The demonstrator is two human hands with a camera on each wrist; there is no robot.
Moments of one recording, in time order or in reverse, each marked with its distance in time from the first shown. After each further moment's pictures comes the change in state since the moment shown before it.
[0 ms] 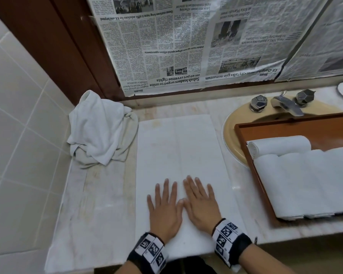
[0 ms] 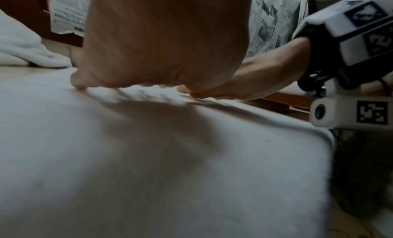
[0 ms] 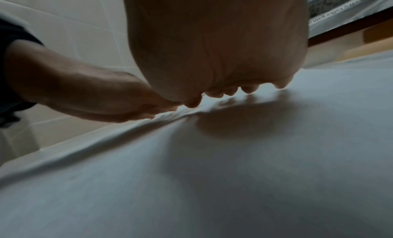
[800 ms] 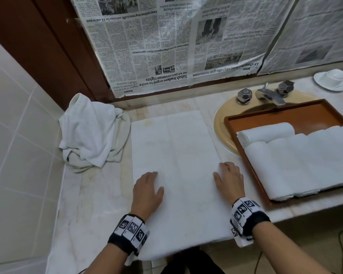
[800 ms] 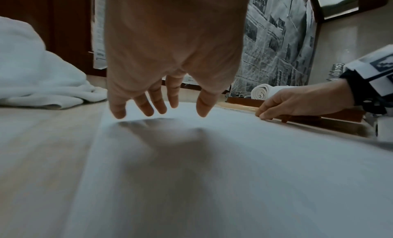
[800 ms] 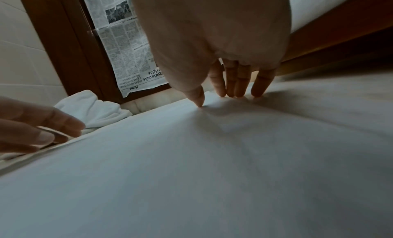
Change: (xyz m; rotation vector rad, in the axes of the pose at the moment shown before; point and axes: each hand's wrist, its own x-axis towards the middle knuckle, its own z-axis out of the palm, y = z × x) left_hand 0.028 -0.044 -0.055 -0.198 0.060 0.057; right_hand -0.002 0.071 -0.044 0.227 0.347 0.420
